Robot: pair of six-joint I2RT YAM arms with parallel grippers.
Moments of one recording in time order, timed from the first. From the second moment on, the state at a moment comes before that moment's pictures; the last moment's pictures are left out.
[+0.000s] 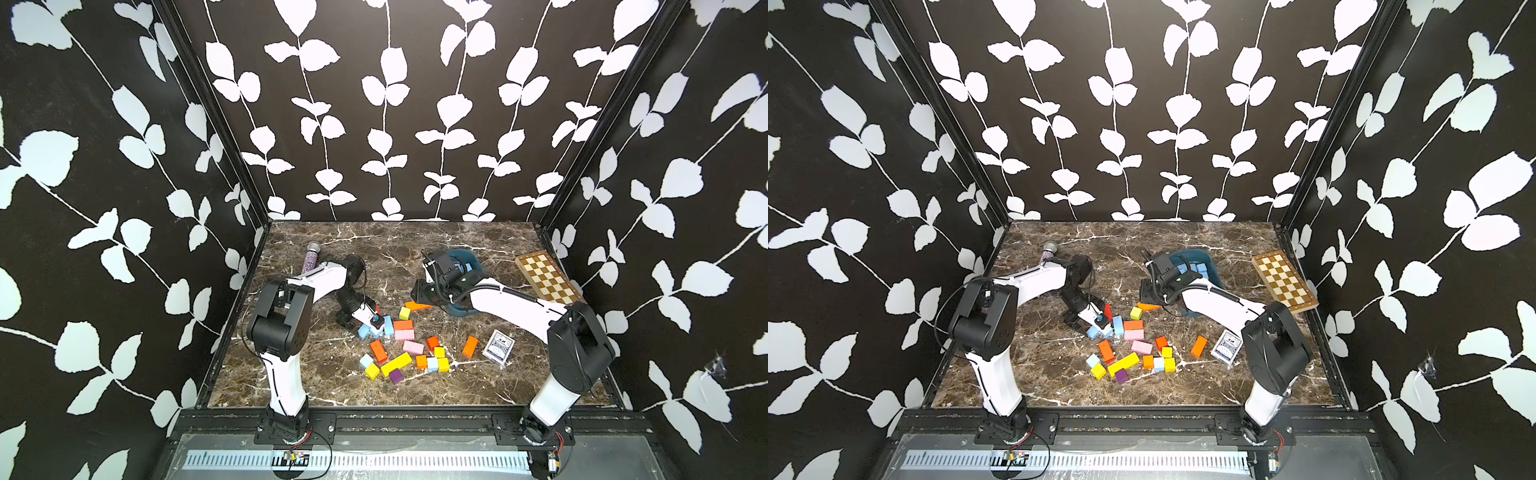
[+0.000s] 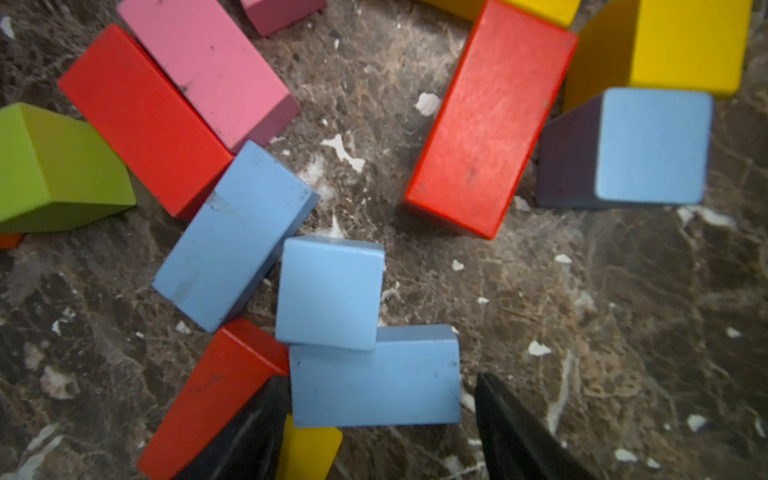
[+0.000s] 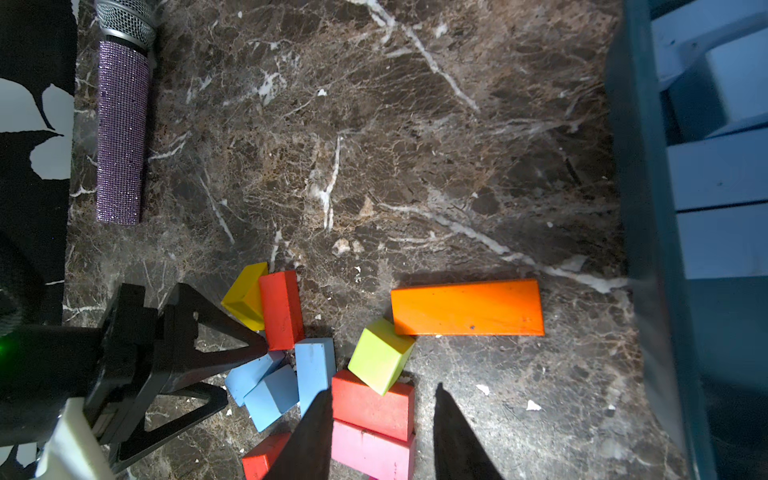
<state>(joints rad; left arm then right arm) -0.38 1.90 1.25 -1.02 0.39 1.94 0.69 1.70 1.23 -0.45 -0.07 0.68</state>
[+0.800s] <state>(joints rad) -0.40 1.86 1.16 -0.91 0.35 1.81 0.69 1.70 1.23 -0.44 -0.05 0.68</state>
